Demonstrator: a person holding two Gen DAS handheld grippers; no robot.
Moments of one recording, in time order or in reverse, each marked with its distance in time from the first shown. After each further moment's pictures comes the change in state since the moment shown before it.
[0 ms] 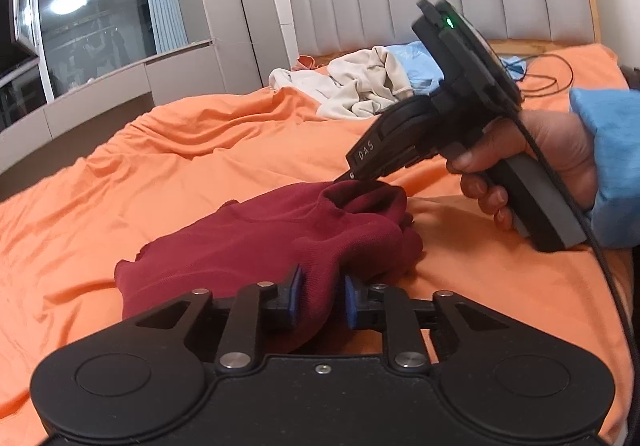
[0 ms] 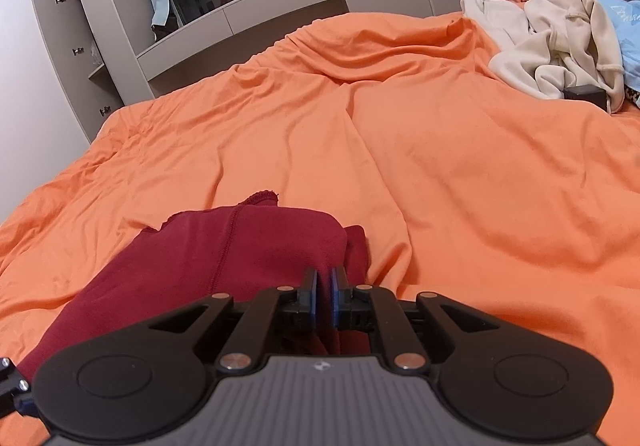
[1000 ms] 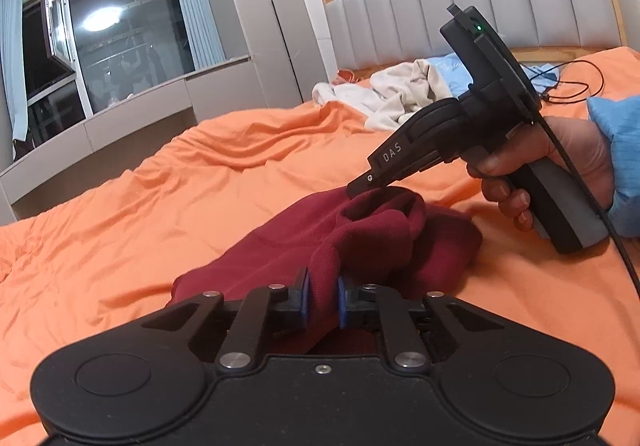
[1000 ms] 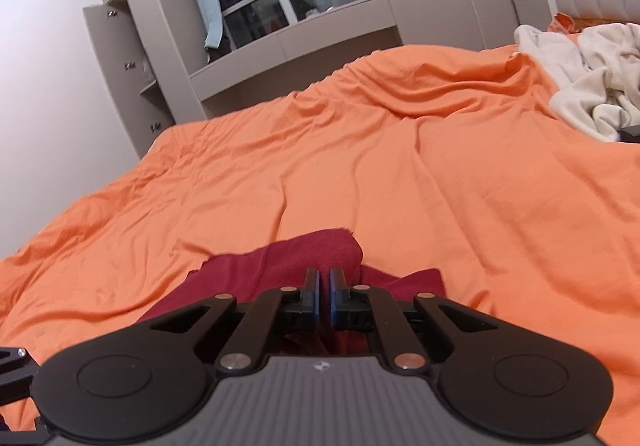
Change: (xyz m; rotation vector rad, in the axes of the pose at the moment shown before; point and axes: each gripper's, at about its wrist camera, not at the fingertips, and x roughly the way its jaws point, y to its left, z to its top) left arm -0.027 0.024 -0.009 0.026 -0.053 0.127; right arm -0.009 0.025 0.013 -0.032 -0.111 0.150
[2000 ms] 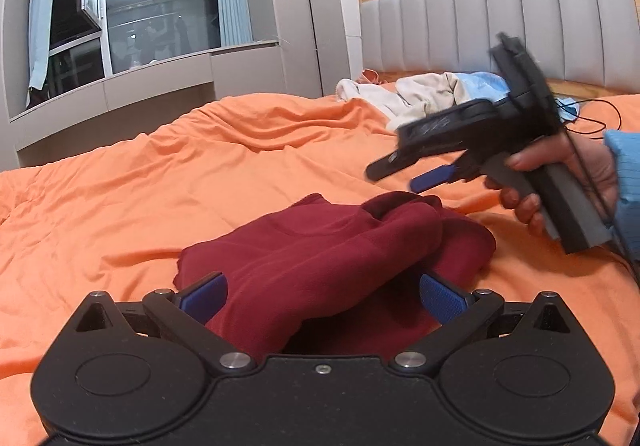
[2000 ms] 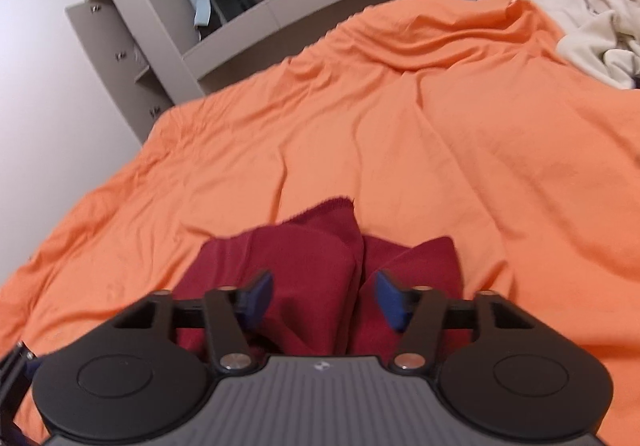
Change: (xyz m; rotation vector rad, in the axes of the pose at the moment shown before) left arm -0.010 0.026 -0.011 -0.156 0.024 -0.002; right arm 0.038 -0.013 -0.003 0.056 0.157 0.053
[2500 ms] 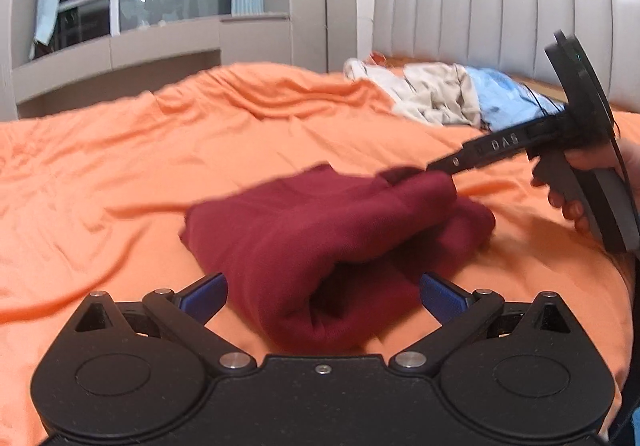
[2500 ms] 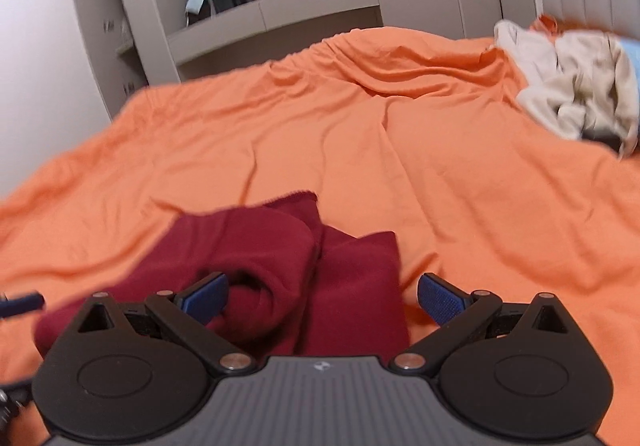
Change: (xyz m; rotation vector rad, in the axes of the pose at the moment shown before) left arm -0.016 0.028 -0.017 -0.100 0.047 -0.023; right arm -0.052 0.014 -0.009 -0.054 -0.064 -0.118
